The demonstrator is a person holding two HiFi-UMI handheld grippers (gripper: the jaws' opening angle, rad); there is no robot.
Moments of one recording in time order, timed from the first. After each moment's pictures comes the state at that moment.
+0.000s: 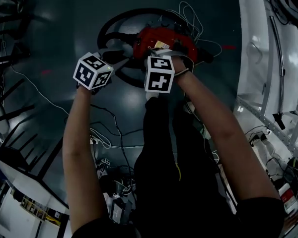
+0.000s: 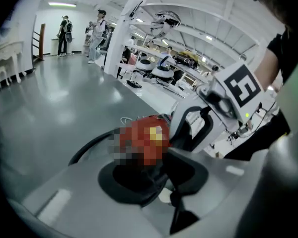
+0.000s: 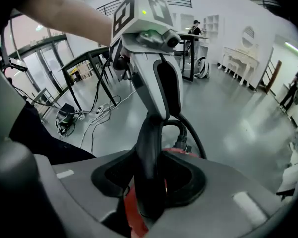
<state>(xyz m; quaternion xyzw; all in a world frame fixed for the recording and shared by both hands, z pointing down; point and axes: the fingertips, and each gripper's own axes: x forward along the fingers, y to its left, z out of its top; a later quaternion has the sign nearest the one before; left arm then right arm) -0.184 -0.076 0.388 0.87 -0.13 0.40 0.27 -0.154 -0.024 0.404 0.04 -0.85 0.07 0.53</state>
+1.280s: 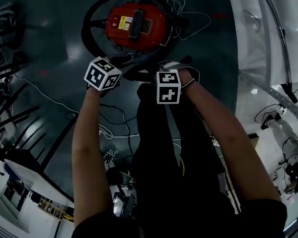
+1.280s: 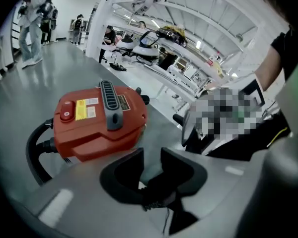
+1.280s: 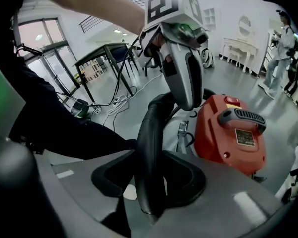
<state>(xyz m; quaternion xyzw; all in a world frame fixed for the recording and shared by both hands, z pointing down) -0.062 0.099 0.430 0.84 -0.06 0.45 0.29 -0.031 0.194 0.442 0.02 -0.84 0.12 0.53</state>
